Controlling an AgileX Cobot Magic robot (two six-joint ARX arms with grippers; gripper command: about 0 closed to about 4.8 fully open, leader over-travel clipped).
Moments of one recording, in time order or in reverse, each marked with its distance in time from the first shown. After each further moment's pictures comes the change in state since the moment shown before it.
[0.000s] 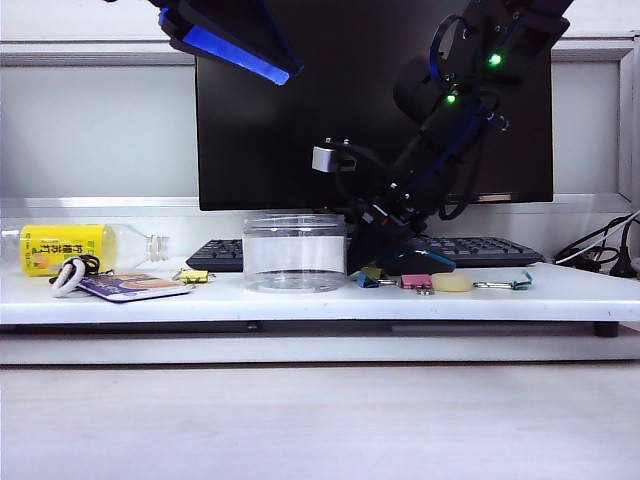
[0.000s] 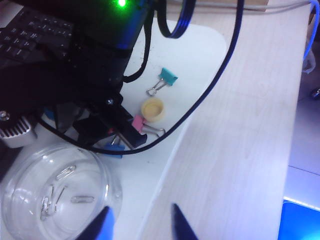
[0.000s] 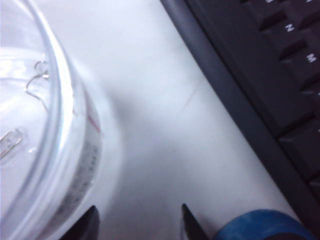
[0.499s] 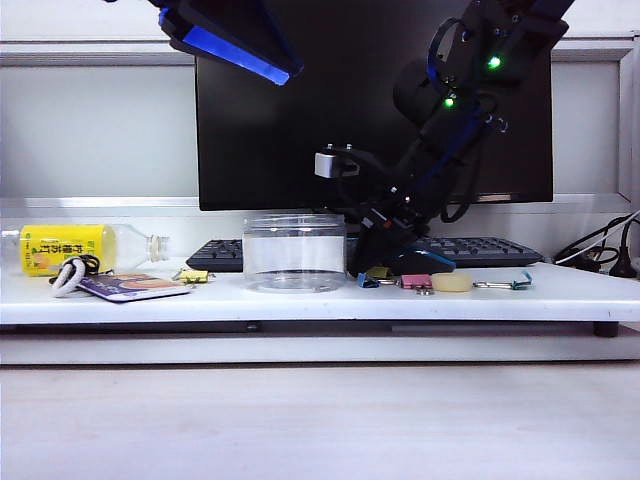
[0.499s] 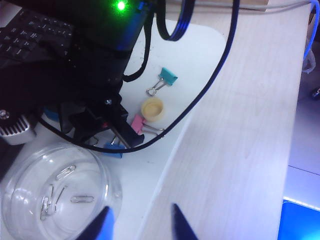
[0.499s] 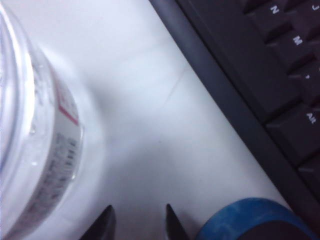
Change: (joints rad) left arm 0.000 0.000 0.000 -0.001 0.000 0.000; right arm 0.000 0.004 0.000 0.002 0.042 0.027
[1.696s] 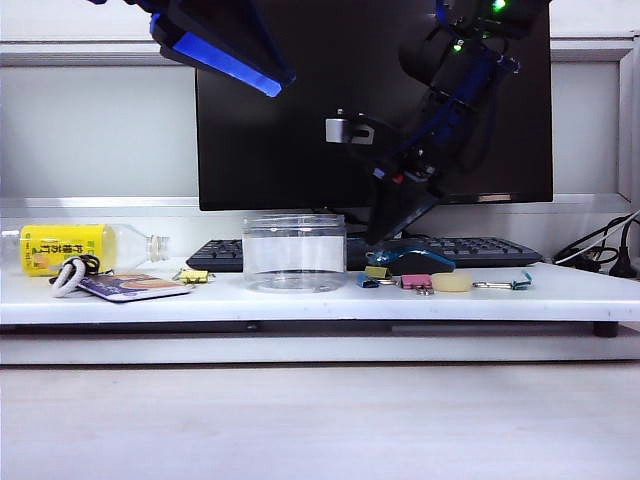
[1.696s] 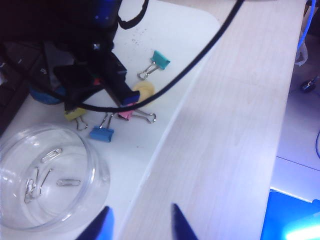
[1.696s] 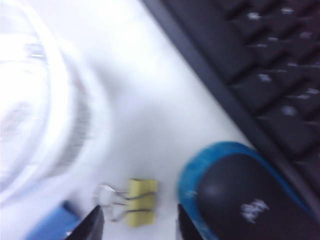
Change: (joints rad) left arm 0.000 0.000 0.000 -0.057 0.000 -0.022; right arm -0.001 -0.075 0.082 -0.230 0.058 0.045
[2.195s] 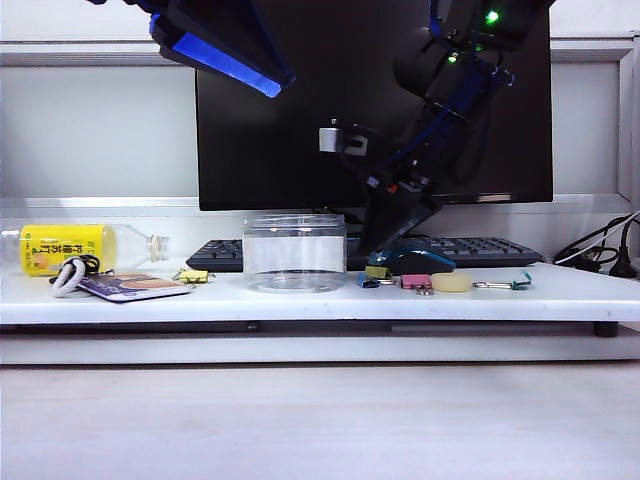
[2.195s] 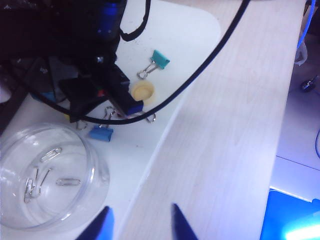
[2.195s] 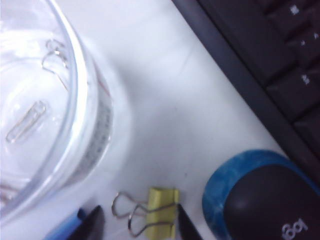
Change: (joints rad) left arm 0.000 0.000 0.000 -0.002 0.000 0.000; right arm 0.008 0.026 -0.002 0.003 -0.029 0.000
